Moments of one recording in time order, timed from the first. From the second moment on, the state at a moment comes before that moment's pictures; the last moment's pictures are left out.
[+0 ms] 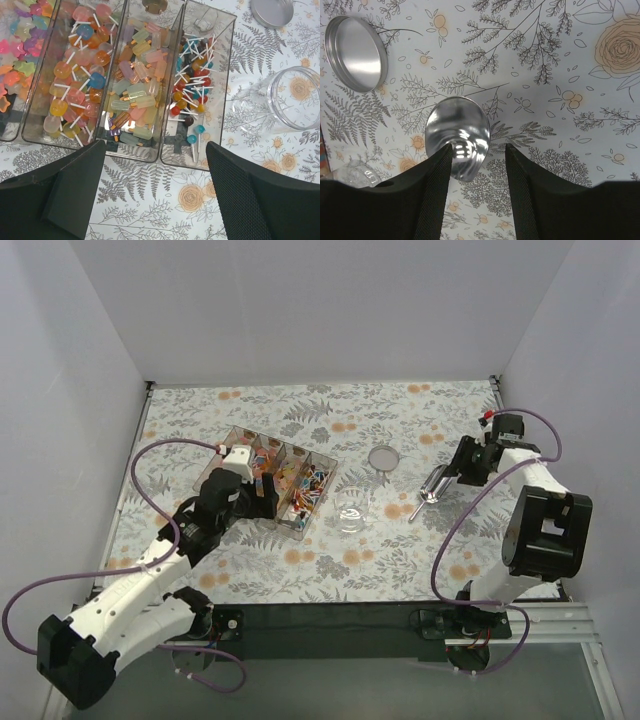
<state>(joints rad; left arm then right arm) -0.59 0.86 0.66 -0.31 -0.19 -0.33 -0.18 1.59 1.05 -0.51 -0.31 0.21</state>
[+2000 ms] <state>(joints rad) -1.22 1.70 1.33 -0.29 -0.19 -0.28 -0.08 0.98 0.84 -0.75 -0.38 0.55</state>
